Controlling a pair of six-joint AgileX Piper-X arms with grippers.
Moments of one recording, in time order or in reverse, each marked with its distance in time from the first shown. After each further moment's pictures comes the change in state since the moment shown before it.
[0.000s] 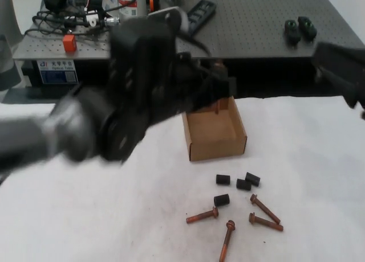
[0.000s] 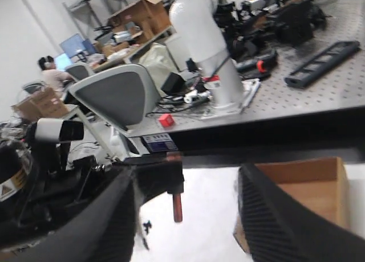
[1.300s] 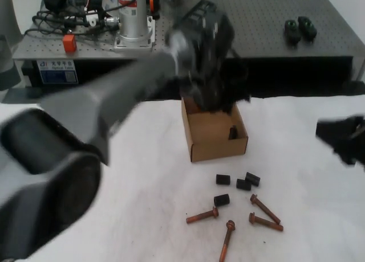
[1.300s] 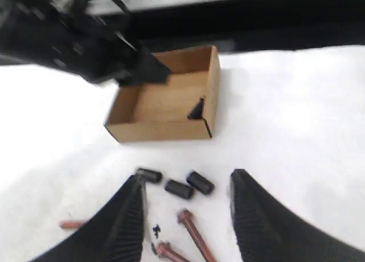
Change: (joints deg) left arm 0.9 31.0 -55.0 53.9 -18.9 7.6; right arm -4.7 12.7 -2.5 26.5 8.2 -23.9
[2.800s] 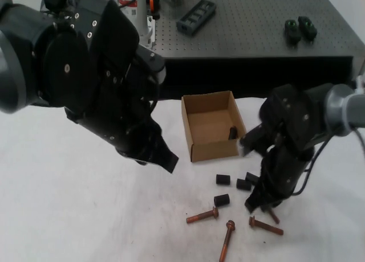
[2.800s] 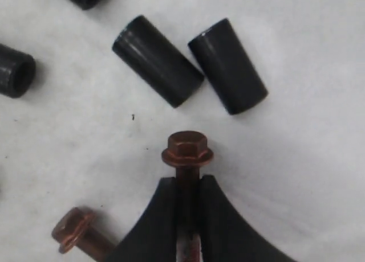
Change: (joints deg) left arm 5.0 -47.3 58.0 -5.6 17.9 20.9; right arm 14.0 39.5 -23.3 18.0 16.5 -11.3
